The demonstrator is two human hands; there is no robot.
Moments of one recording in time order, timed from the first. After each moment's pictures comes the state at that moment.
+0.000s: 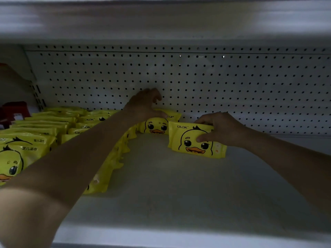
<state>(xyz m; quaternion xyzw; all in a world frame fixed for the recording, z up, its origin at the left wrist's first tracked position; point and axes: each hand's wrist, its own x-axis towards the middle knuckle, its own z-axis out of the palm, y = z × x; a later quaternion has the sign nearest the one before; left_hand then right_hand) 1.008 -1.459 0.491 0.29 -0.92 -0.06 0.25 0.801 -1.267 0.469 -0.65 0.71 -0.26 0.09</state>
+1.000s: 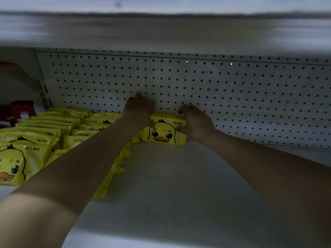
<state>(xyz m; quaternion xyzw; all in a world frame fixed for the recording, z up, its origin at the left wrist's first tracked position) 1.013 -1.459 0.491 0.43 -0.88 0.13 0.13 0.833 -1.361 0.458 -0.65 0.72 -0.22 -0.10</state>
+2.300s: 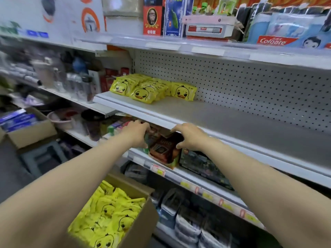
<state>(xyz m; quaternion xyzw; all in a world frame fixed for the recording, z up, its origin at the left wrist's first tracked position) 1.162 -0.982 0.432 0.62 -0.78 -0.05 0.04 0.934 -0.964 0.444 -0.82 0.58 -0.04 0.04</state>
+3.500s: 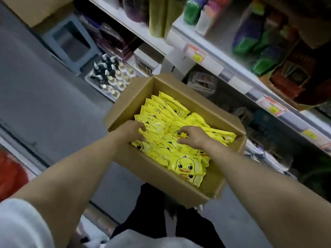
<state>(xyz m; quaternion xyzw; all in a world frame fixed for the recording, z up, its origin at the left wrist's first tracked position) 1.548 -1.036 0.063 0.62 -0.64 -0.44 -0.16 1.277 -1.036 0.064 -0.67 0.60 0.15 0.41</state>
